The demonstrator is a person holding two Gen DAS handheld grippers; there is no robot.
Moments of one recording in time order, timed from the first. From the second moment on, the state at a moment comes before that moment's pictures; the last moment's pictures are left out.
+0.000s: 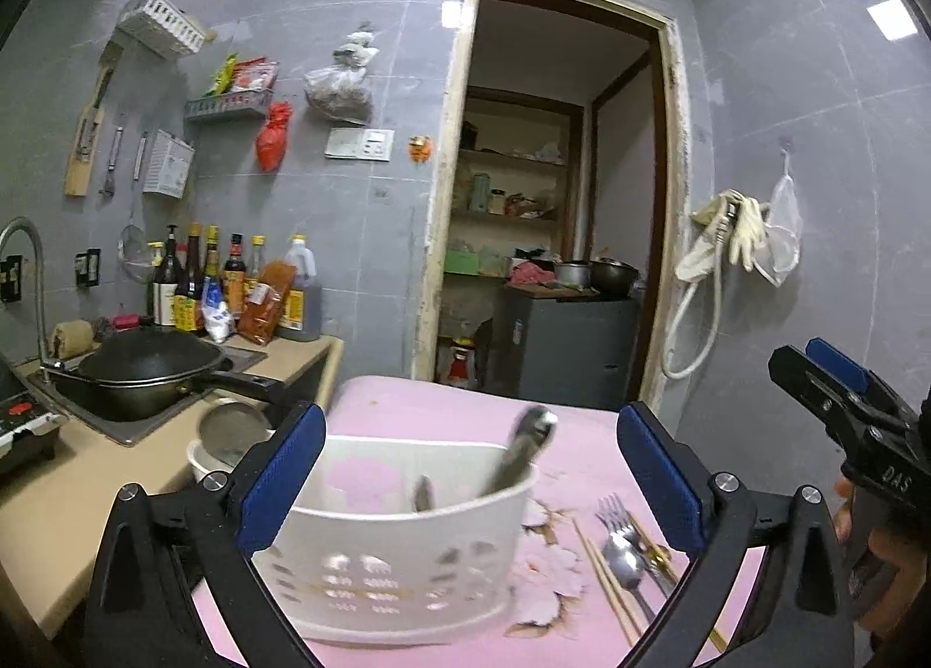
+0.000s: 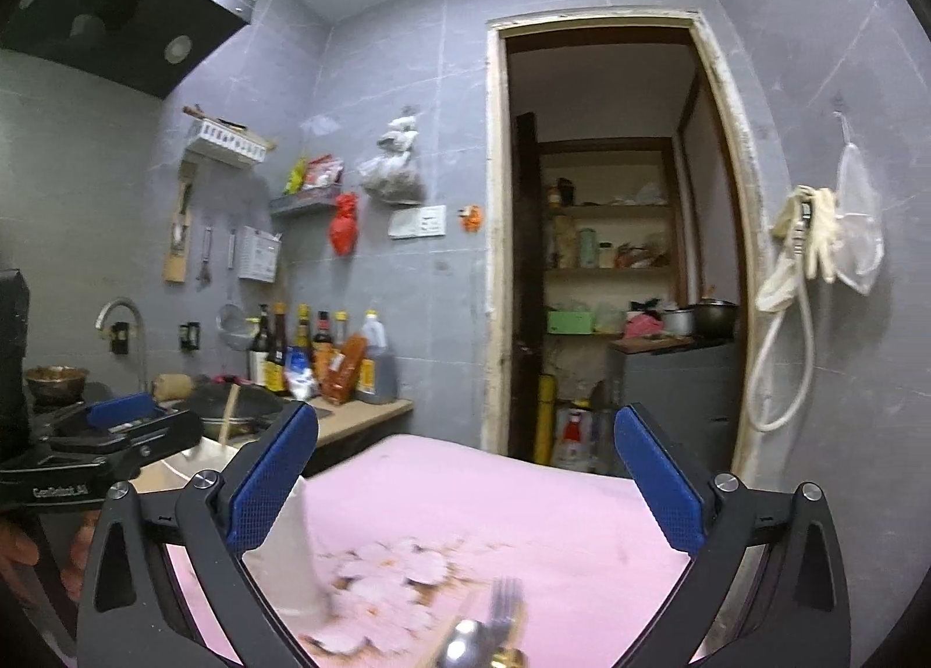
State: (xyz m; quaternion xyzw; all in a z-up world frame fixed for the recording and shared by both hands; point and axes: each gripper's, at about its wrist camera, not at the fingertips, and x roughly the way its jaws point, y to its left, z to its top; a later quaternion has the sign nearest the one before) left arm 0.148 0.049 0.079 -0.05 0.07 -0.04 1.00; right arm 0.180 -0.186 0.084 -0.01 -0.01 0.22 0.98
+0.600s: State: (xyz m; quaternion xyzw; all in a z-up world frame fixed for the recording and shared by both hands) left arm 0.167 -0.017 0.040 -0.02 0.21 -0.12 0.97; right arm 0.197 -0.235 0.023 -0.05 0.18 0.19 0.97
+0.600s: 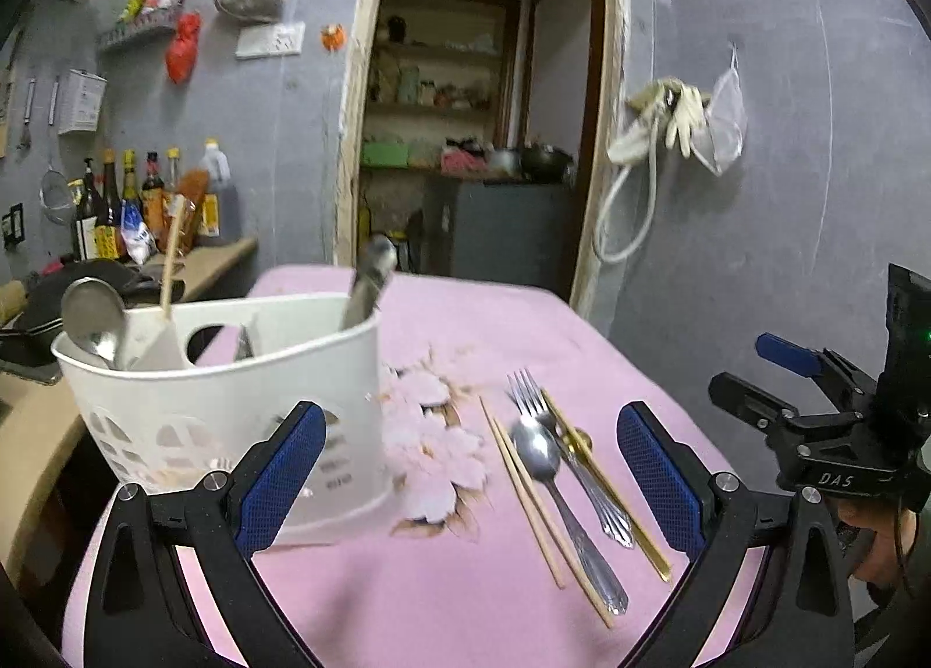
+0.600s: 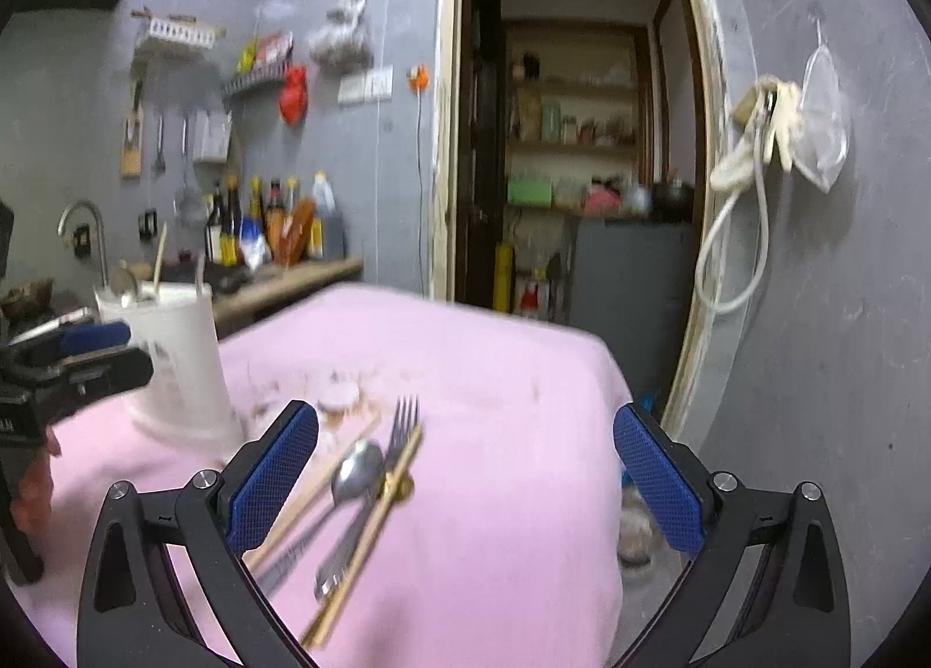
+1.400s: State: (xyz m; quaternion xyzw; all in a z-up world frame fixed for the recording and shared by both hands) left arm 0.245 -0.050 -0.037 0.00 0.47 -0.16 0.87; right arm 0.209 -0.208 -0.024 -0.08 0.35 0.27 0.89
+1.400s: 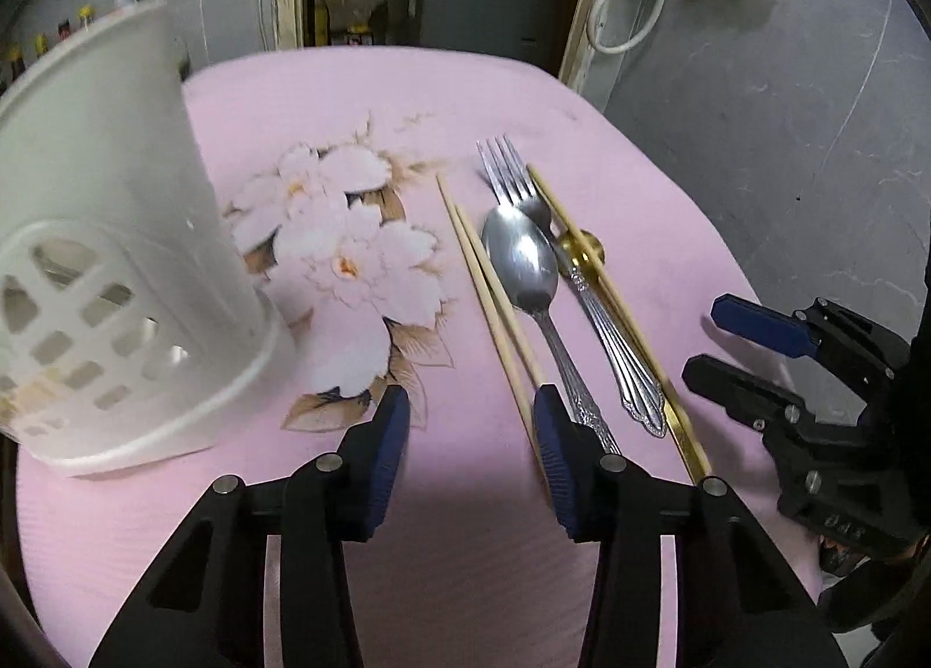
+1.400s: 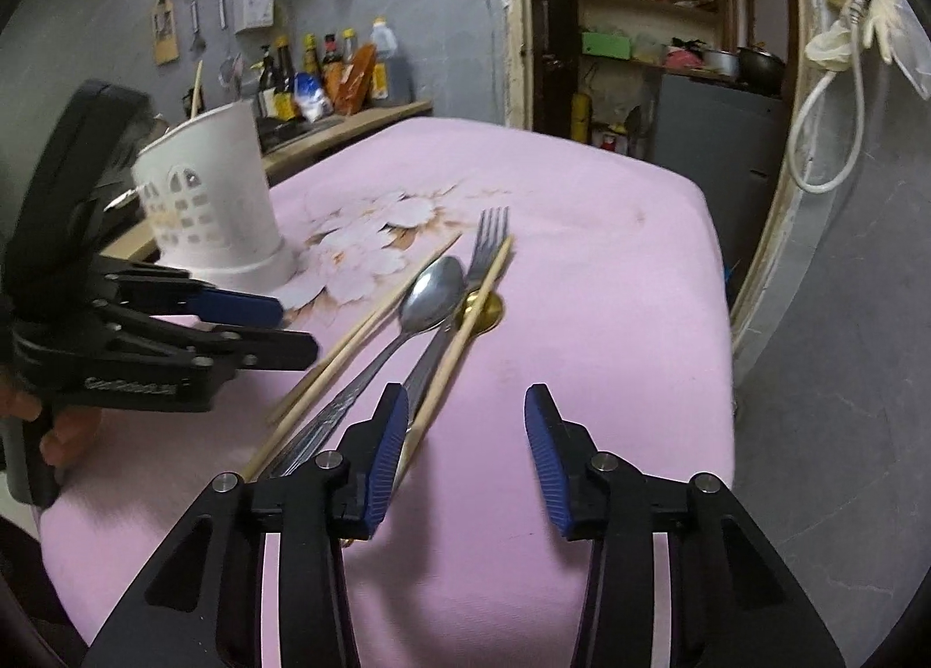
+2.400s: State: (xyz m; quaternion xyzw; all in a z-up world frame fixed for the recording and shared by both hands) left arm 0.252 -0.043 -0.038 -0.02 0.48 -0.14 0.86; right arm 0.220 -0.206 -0.034 -0.13 0.37 0.21 0.90
